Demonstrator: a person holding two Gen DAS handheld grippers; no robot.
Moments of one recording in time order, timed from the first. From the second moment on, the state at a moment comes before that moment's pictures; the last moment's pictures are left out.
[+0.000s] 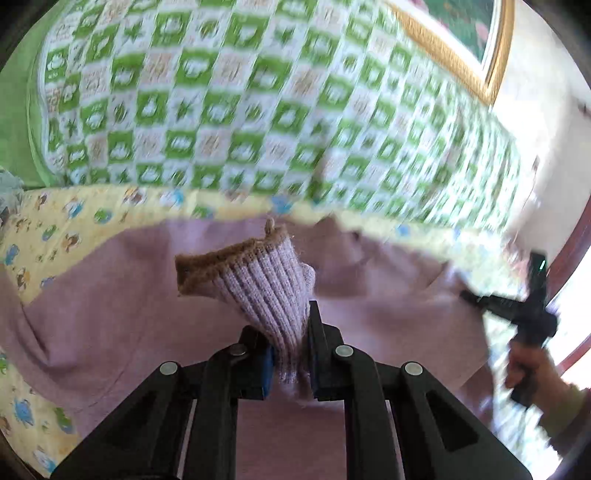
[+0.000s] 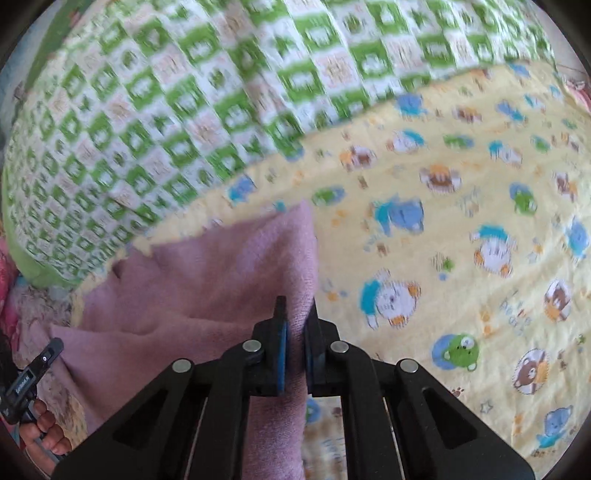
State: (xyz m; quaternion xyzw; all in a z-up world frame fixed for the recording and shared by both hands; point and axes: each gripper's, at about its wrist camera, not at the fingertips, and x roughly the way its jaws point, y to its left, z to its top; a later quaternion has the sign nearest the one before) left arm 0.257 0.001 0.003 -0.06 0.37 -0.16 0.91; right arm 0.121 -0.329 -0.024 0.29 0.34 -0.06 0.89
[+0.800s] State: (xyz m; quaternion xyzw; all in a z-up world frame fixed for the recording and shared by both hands) left arm 0.167 0.053 -0.064 -0.01 0.51 -0.08 0.86; right arm 0.128 -0.201 -0.037 0.22 0.44 0.04 0.87
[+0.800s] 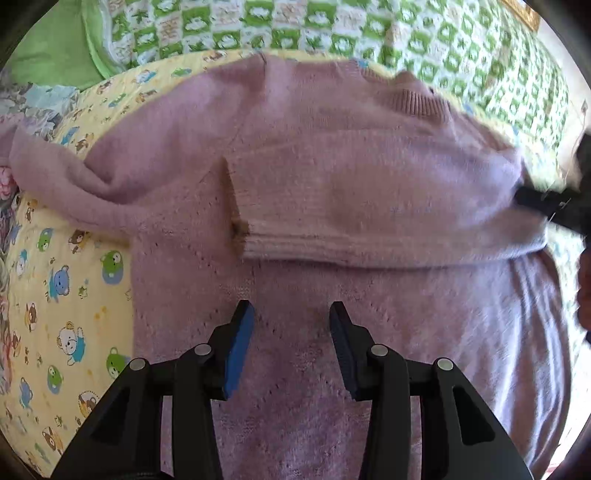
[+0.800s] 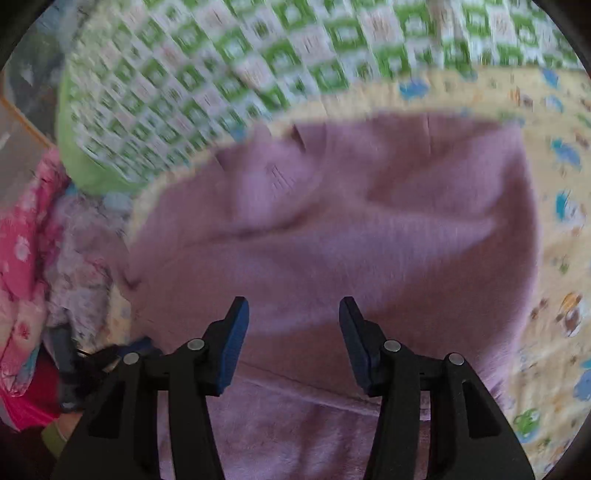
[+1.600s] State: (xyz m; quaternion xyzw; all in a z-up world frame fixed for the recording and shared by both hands) left arm 0.283 0.370 -0.028 -0.33 0.41 0.20 0.83; right arm 0.051 -0.183 0.003 0.23 0.41 0.03 0.88
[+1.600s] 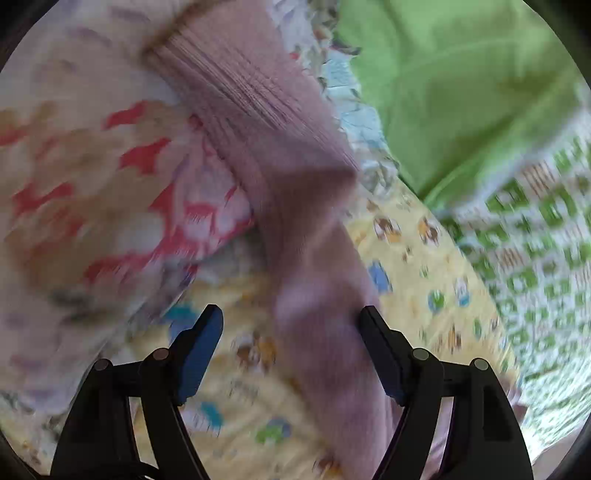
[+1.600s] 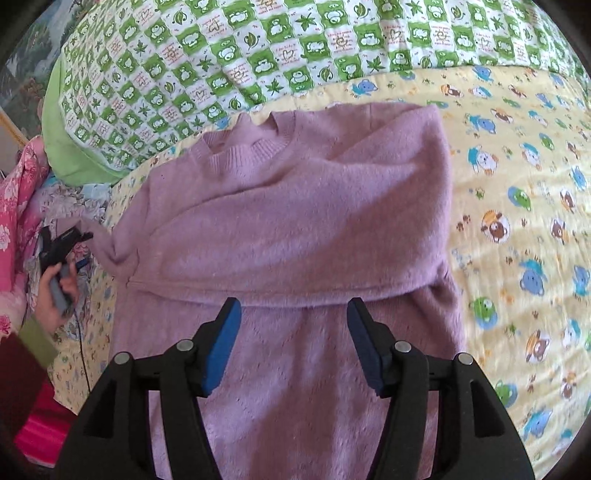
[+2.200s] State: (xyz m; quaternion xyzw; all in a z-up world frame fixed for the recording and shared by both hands) left arm 0.229 0.028 0.075 0.02 0.33 -0.19 0.92; right arm 0.035 -0.199 0.013 0.27 0.38 -0.01 0.89
